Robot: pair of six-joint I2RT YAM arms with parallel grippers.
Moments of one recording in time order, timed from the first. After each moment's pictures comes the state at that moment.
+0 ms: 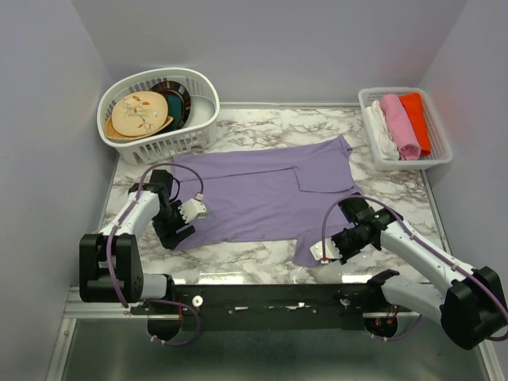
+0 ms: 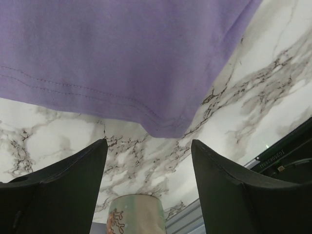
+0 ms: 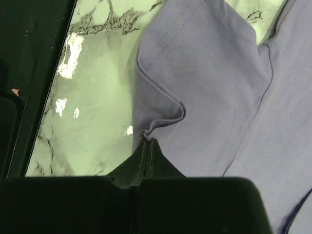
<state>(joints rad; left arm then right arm) -0.01 1.33 0.78 -0.98 0.17 1.05 0.46 1.05 0.58 -0.94 -0.47 -1.58</state>
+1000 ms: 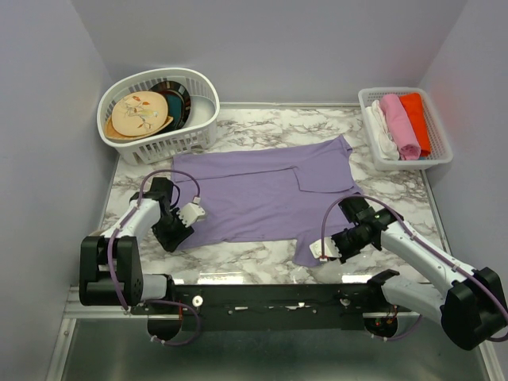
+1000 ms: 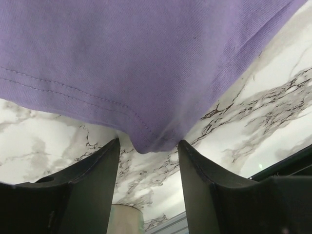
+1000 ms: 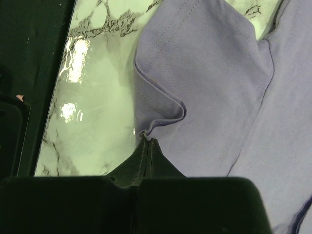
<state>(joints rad) -0.01 1.32 0.67 -0.87 0.14 0.91 0.46 1.05 0.58 -0.94 -0.47 -1.53</state>
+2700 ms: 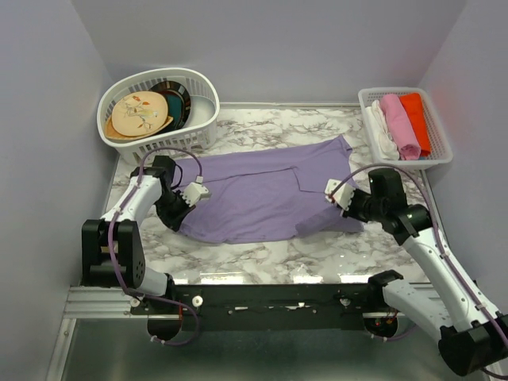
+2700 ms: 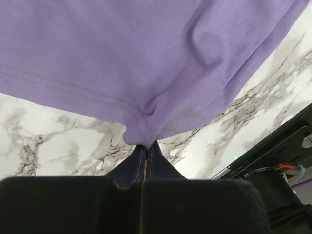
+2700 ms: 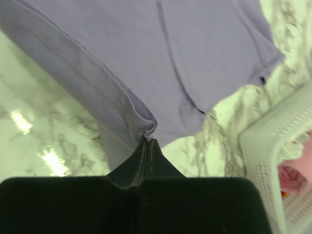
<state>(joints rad) -0.04 1.44 0.94 -1.05 0.25 0.87 0.35 0.84 0.78 -0.77 -0.22 -0.94</state>
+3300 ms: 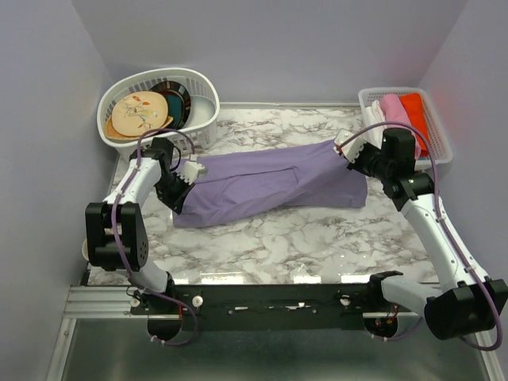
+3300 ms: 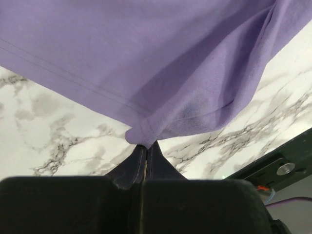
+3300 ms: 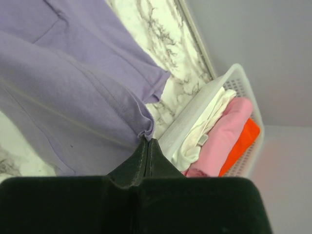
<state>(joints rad) -0.01 1.55 1.12 -1.04 0.27 0.69 0.17 1.10 1.03 -0.46 -0.20 -0.95</state>
